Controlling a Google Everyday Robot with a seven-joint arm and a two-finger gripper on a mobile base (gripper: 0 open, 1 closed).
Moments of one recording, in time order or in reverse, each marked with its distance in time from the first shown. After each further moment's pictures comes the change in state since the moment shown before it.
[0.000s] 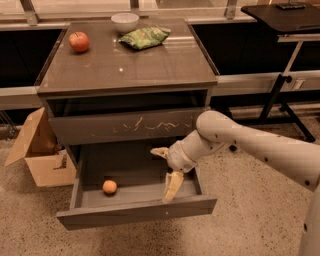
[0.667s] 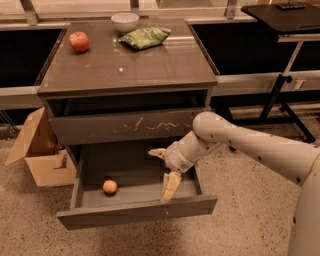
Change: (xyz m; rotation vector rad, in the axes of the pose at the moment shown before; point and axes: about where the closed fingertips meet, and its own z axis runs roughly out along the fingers) arm 0.005 -0.007 0.014 -0.021 -0.003 -0.004
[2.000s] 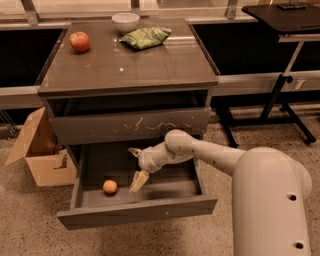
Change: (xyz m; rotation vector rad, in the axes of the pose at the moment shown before) arm 0.014 -0.119 0.138 0.165 -0.142 -0.017
